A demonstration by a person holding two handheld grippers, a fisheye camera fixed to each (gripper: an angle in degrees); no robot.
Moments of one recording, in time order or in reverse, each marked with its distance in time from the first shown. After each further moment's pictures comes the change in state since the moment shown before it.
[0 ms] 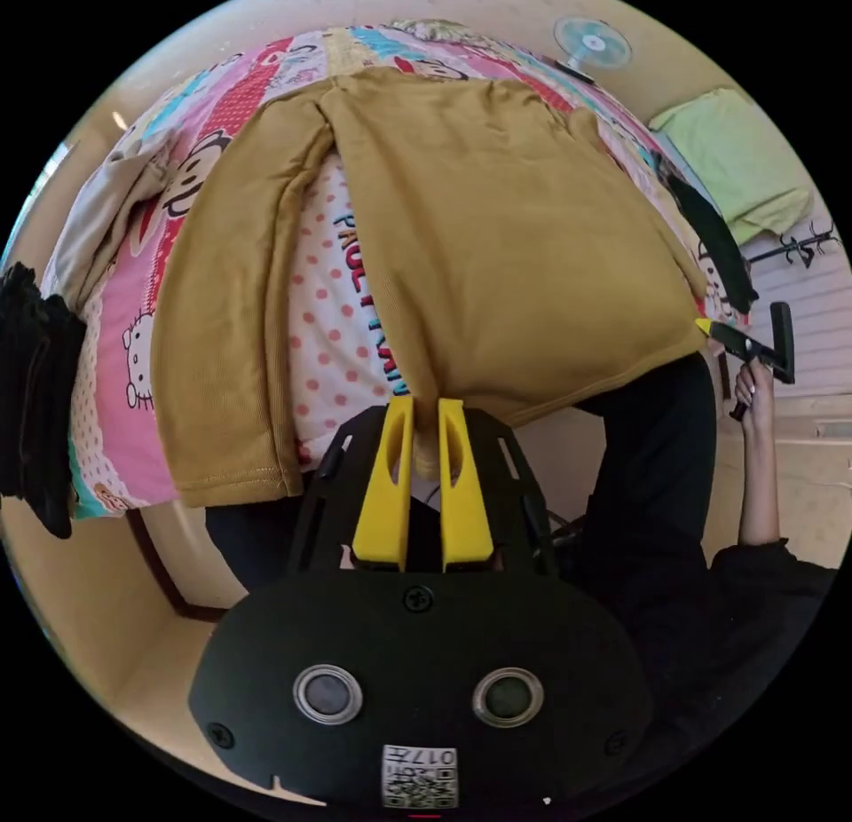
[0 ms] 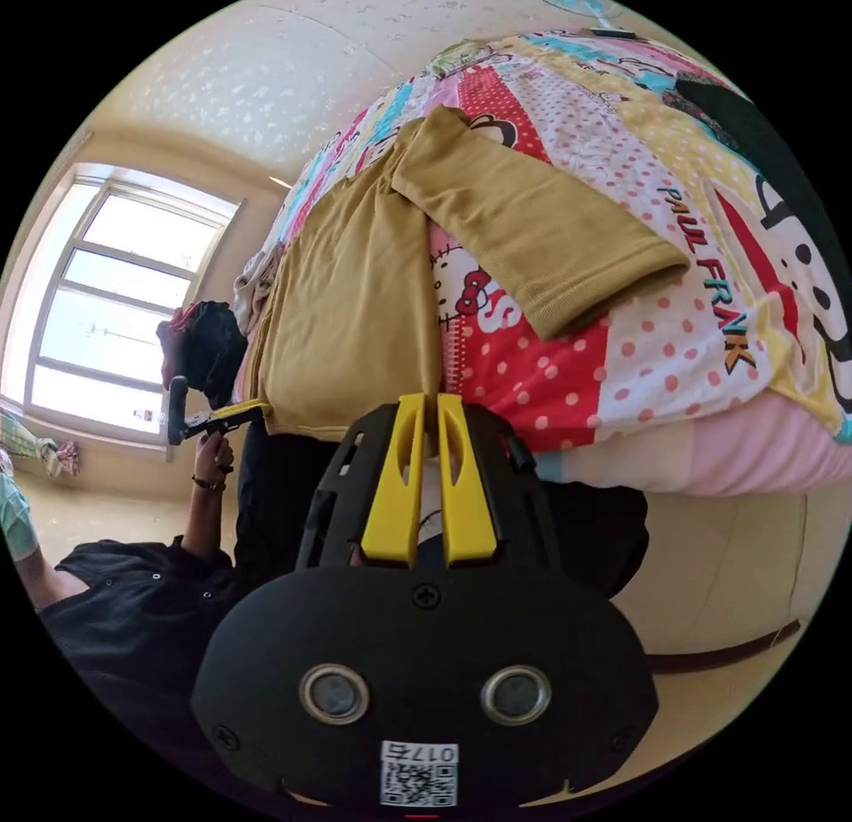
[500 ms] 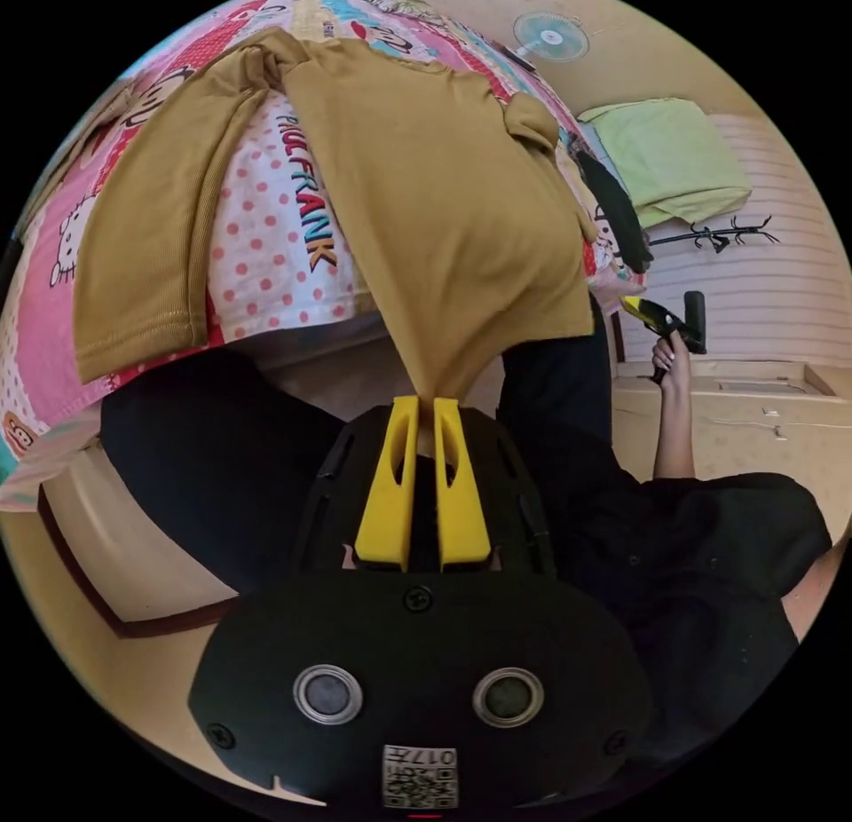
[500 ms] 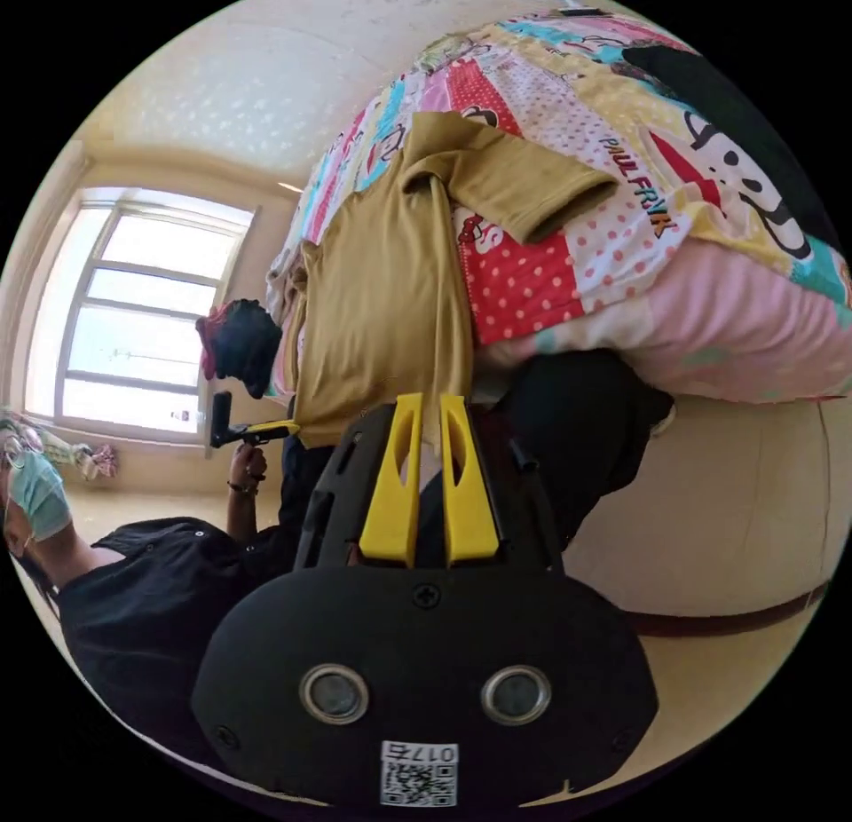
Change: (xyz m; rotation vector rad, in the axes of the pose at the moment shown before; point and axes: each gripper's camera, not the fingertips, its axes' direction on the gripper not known) left arm -0.040 0.036 0.024 -0.027 0.417 0.020; right arm 0.035 0.088 -0.028 0.100 -0.165 0.097
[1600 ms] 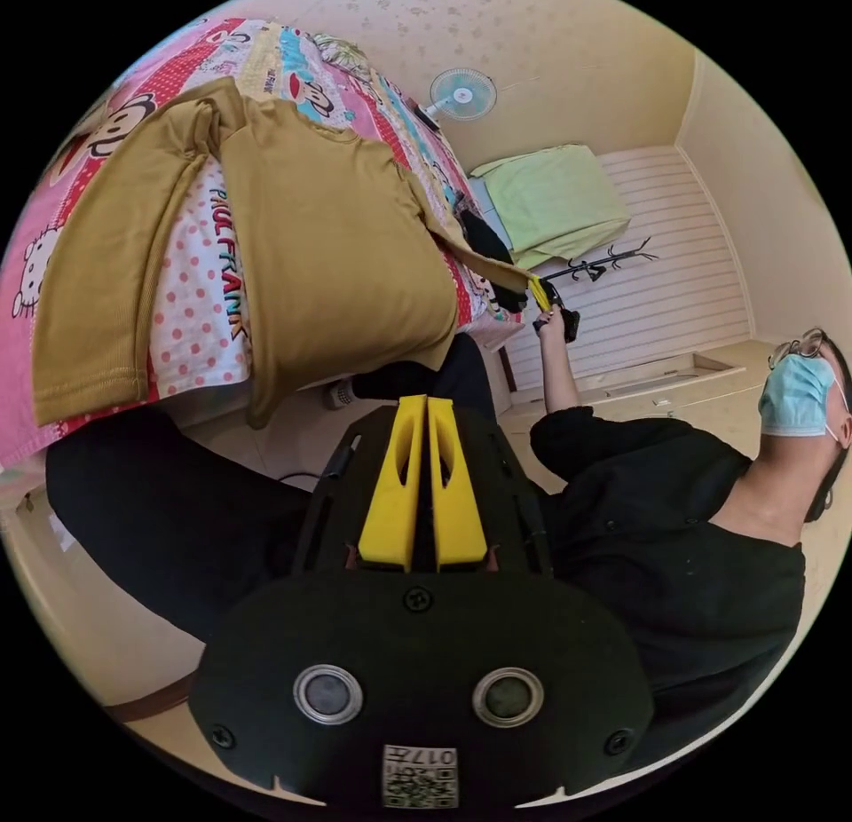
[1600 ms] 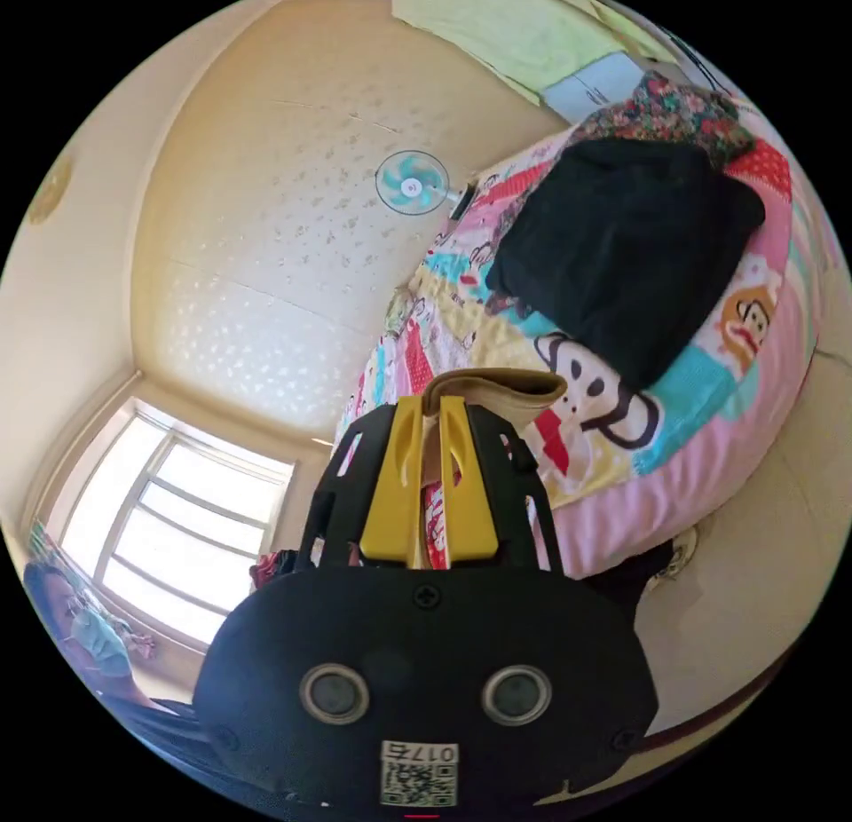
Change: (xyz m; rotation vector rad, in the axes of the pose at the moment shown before) left arm -0.094 -0.015 0.007 0.196 0.384 0.110; right arm 0.041 -0.063 -0.172 0.705 0.014 0.190
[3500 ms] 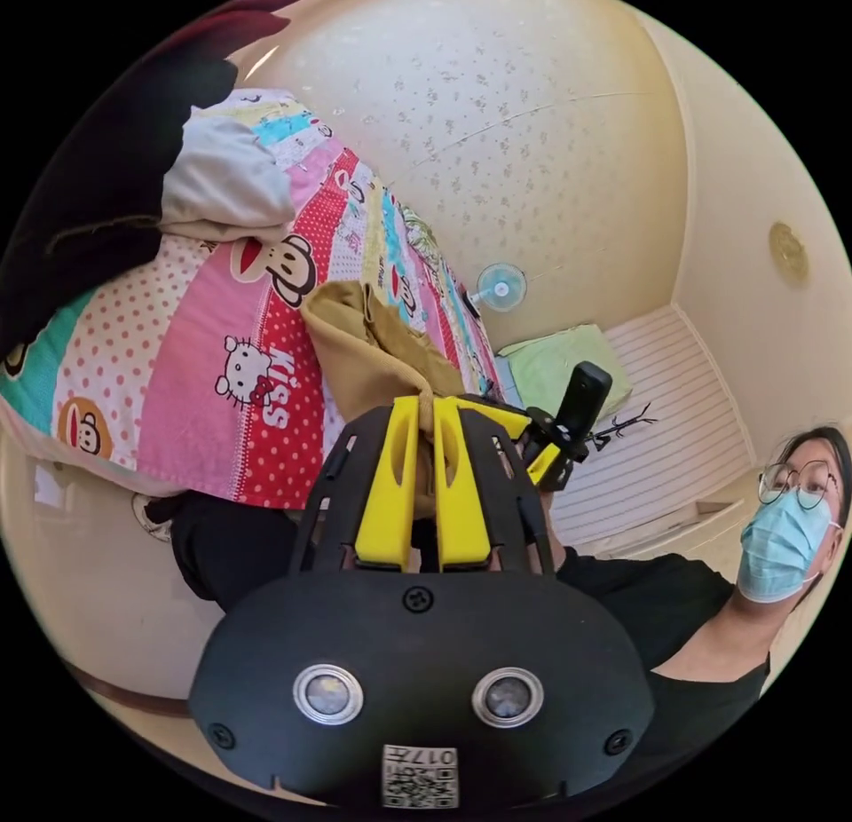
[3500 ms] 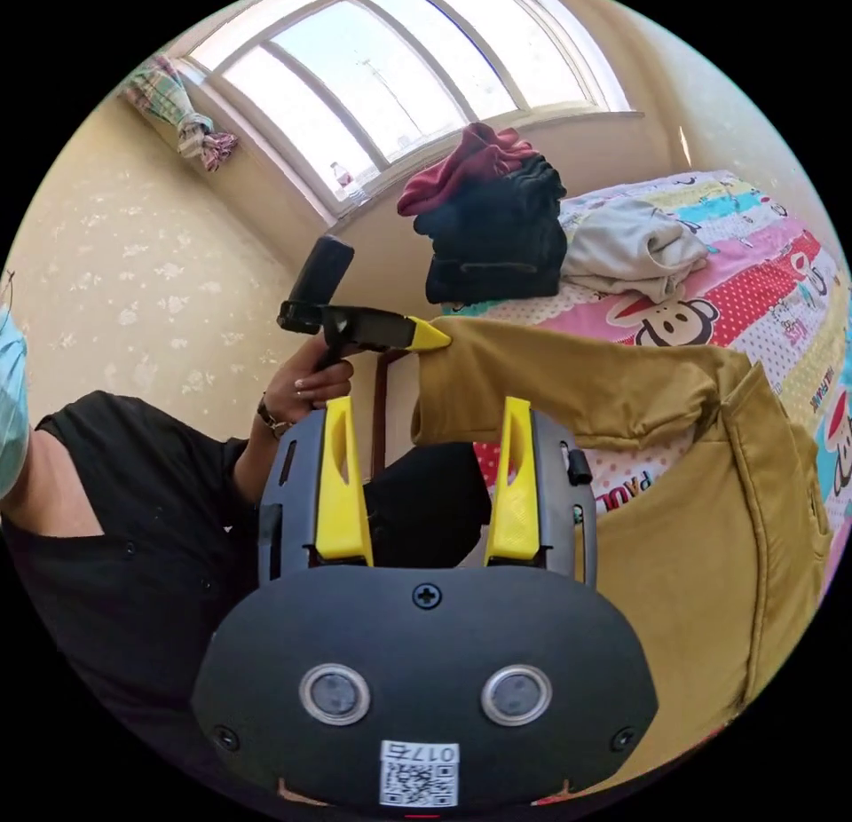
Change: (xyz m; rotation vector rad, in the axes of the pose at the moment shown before) left arm -0.071 0.075 -0.098 0.591 -0.063 -0.154; right arm -0.655 0.277 0.326 -1.101 -0.466 -1.172
